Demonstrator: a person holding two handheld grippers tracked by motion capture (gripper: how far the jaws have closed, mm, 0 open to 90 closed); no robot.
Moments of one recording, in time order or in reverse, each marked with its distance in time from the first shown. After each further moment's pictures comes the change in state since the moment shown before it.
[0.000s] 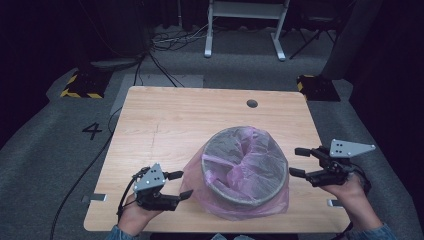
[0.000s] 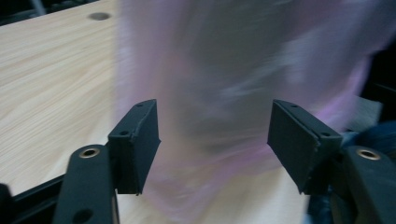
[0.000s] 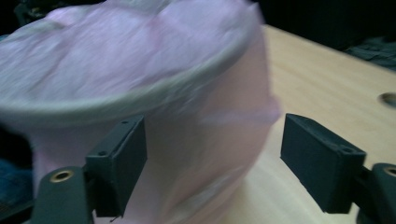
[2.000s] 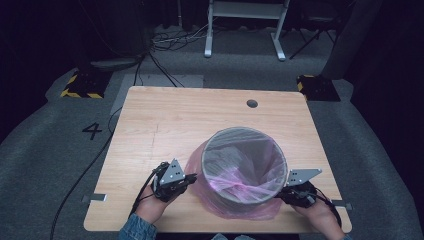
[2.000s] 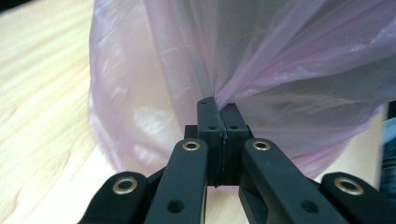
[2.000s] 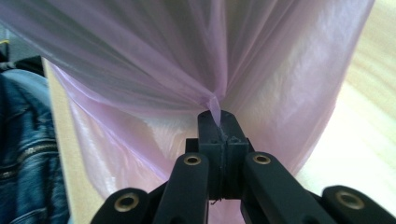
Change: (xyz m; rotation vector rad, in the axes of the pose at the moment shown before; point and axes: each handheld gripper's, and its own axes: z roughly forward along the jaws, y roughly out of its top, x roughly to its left) left arm 0.020 -0.005 0.049 0.136 0.117 0.034; right arm 0.030 -0.078 0.077 0.355 0.008 -0.010
